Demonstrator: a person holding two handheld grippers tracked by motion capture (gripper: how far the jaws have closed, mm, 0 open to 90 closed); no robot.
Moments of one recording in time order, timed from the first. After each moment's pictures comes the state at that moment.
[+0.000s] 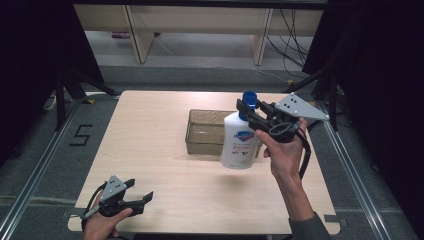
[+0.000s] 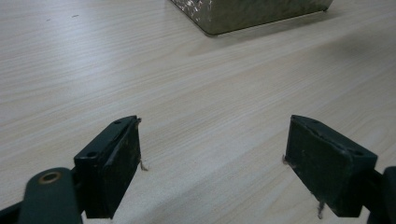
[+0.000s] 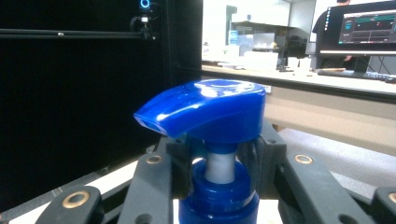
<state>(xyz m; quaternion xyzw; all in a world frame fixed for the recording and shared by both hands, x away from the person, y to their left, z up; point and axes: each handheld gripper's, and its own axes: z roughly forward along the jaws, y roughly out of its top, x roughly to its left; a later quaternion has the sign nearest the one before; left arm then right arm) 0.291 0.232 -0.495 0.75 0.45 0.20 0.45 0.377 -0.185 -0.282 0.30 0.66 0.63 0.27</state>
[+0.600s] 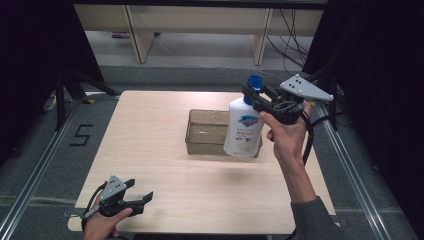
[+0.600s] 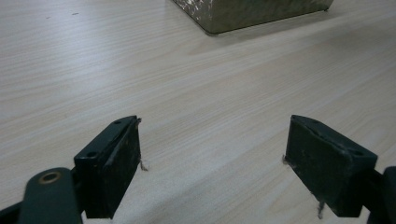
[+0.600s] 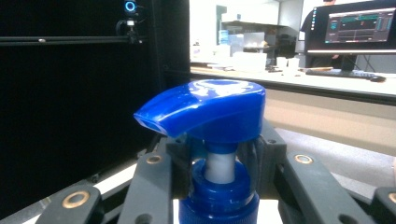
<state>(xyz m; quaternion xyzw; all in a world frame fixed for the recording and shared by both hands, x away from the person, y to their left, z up) 0.292 0.232 -0.497 0.75 0.44 0.19 0.46 0.409 -0.195 -0.264 0.32 0.65 0.63 0.28</state>
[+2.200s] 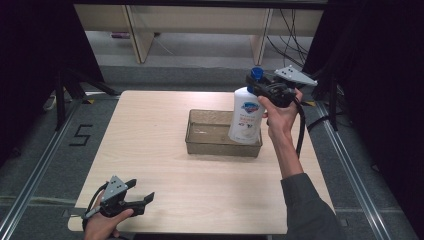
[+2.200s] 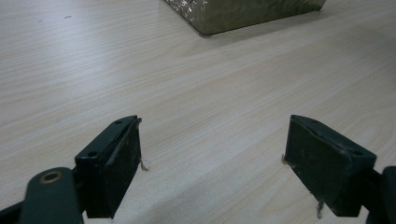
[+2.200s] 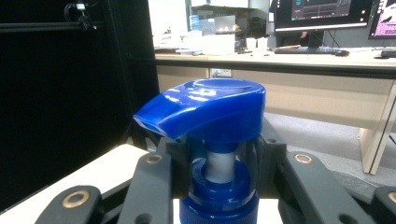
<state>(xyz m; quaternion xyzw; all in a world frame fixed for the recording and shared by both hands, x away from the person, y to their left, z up) 0.291 0.230 -0.496 0.75 0.43 0.19 0.46 0.489 -0.206 -0.300 0.38 0.64 0.60 0.29</state>
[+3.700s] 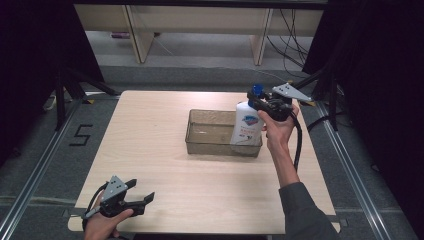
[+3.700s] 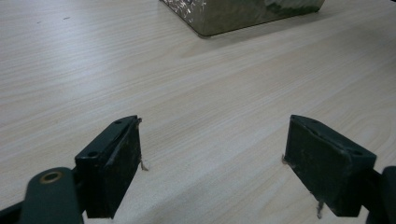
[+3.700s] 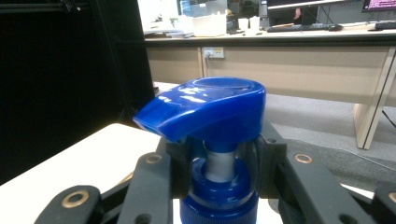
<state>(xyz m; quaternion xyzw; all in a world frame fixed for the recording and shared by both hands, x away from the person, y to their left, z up) 0.291 0.230 -0.496 0.75 0.44 0.19 0.46 0.492 -0.217 -0.353 0.40 0.65 0.58 0.28</state>
